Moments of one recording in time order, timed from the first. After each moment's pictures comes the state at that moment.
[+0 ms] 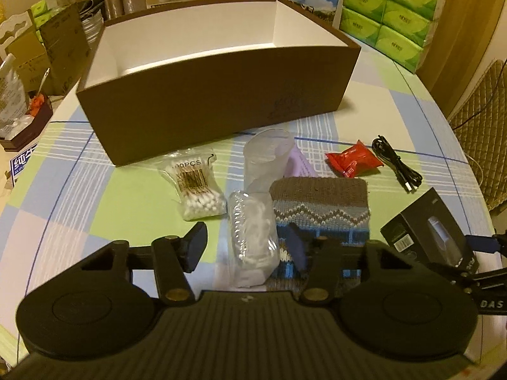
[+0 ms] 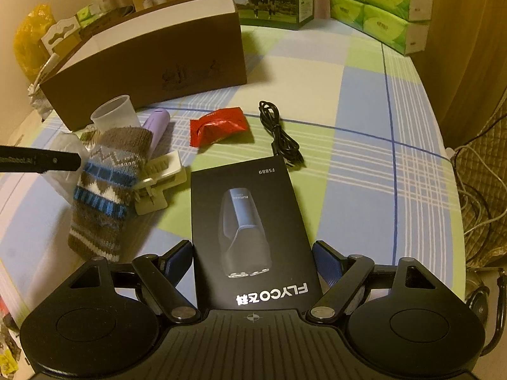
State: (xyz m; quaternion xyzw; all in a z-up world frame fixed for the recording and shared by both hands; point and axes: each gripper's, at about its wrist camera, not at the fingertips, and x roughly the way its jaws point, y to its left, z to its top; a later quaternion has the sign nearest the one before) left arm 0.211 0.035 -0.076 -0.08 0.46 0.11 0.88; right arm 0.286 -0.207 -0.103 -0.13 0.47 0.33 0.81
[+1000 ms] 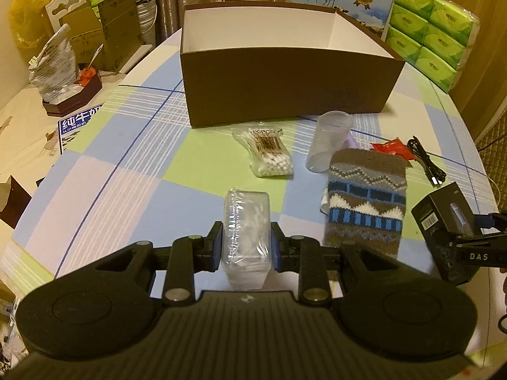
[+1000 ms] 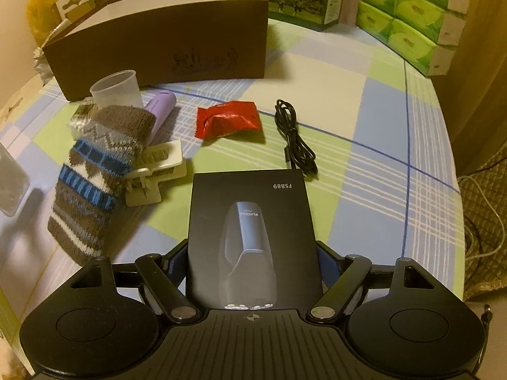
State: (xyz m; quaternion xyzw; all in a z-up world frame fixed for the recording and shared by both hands) left arm 0.125 0.060 -0.059 -0.12 0.44 0.19 0.87; right arm 0.290 -0.183 -0.119 -0.20 0.45 0.34 0.80
